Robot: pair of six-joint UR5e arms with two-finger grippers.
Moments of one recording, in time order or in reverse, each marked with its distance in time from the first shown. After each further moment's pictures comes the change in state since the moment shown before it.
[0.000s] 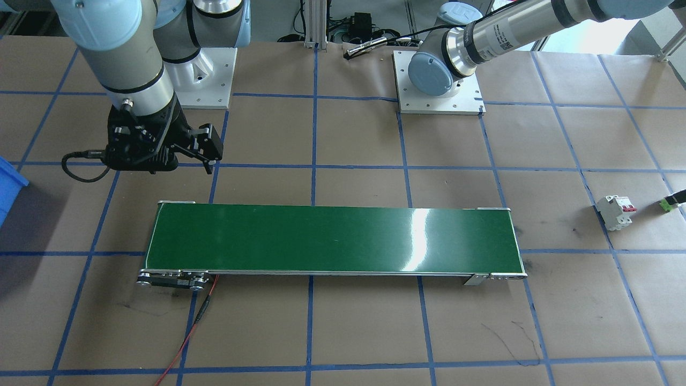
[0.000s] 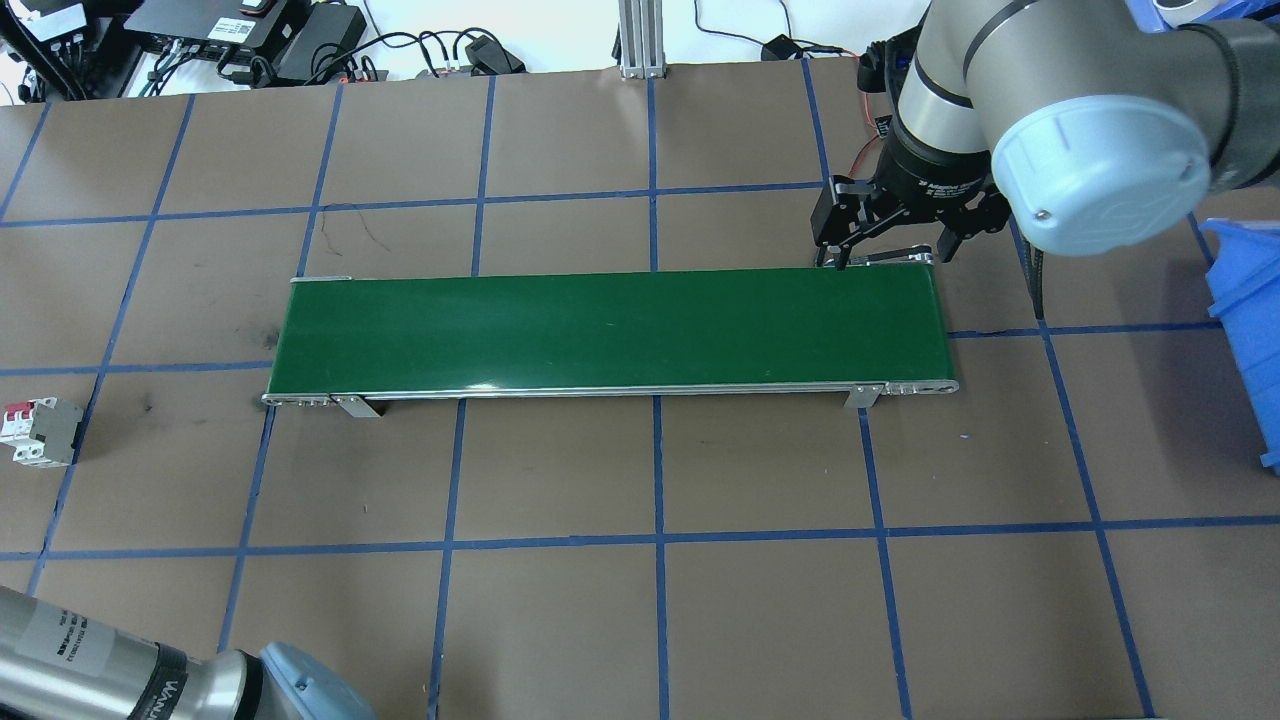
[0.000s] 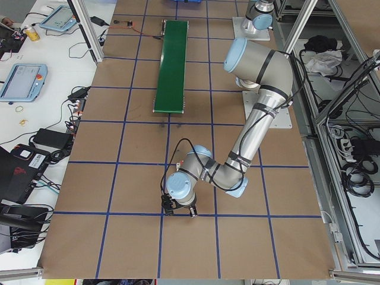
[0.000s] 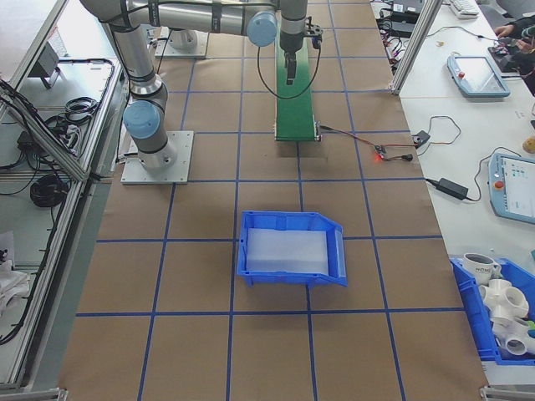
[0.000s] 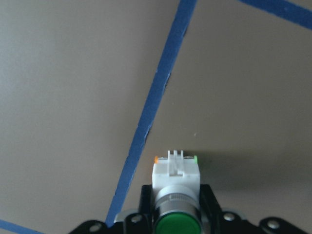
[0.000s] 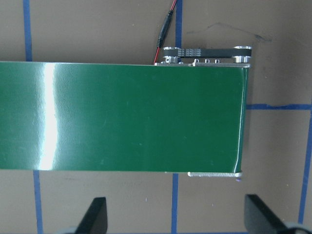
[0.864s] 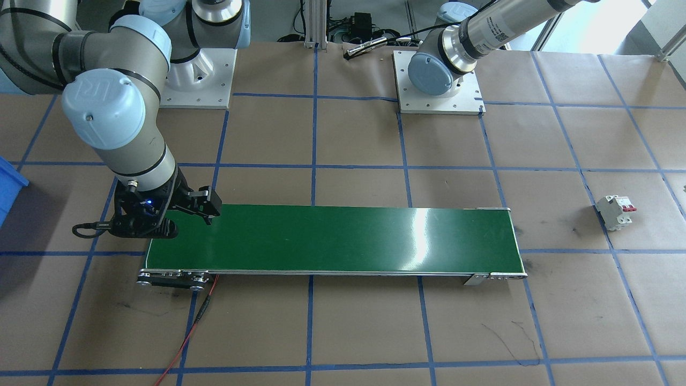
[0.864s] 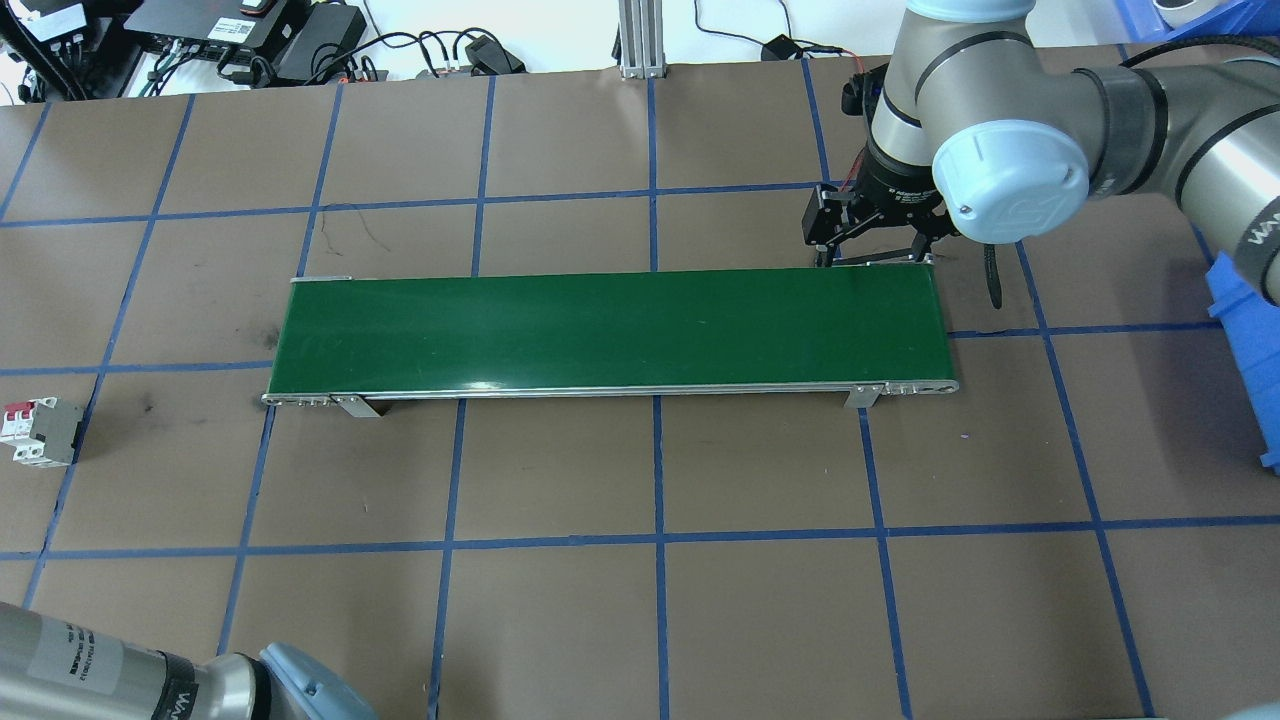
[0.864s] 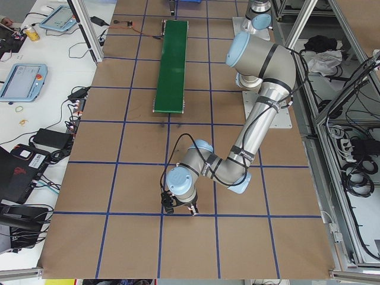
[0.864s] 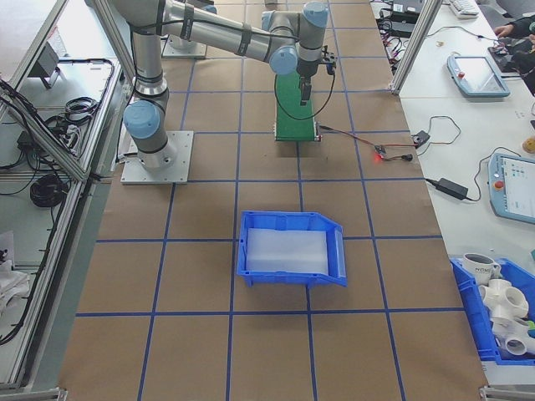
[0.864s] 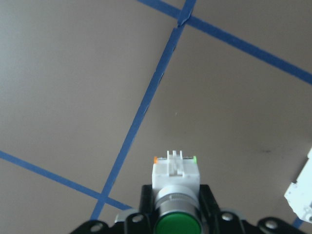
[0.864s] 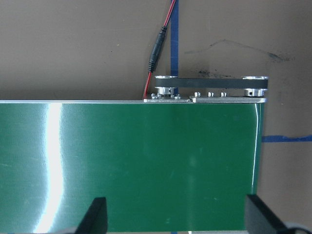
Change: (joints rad) left arm -0.002 0.130 0.011 -0.086 -0.034 -0.067; right arm -0.028 0.170 0.004 -0.154 0.001 -0.005
